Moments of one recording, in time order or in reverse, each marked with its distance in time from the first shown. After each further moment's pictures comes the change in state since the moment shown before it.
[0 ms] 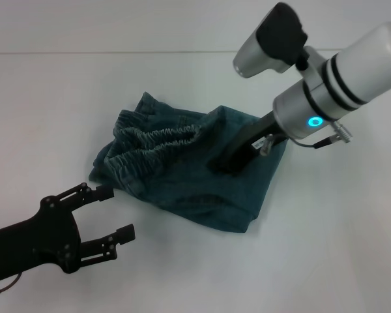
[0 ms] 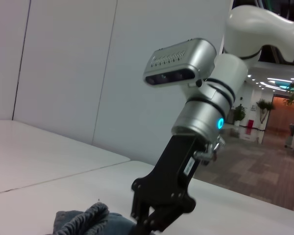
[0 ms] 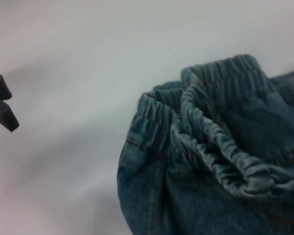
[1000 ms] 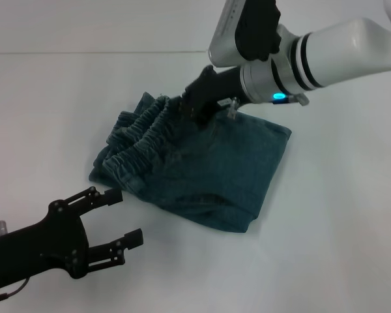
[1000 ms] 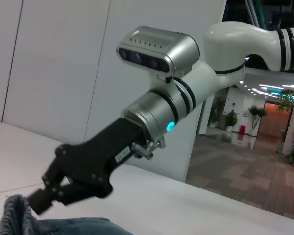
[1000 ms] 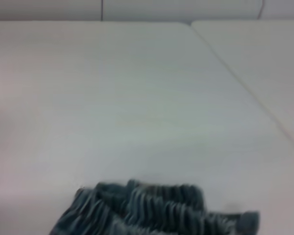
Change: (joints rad) left arm 0.002 -0.015 0.006 -0.006 0.002 0.012 0.002; right arm 0.102 -0.003 0.005 0.236 0.320 0.371 -0.576
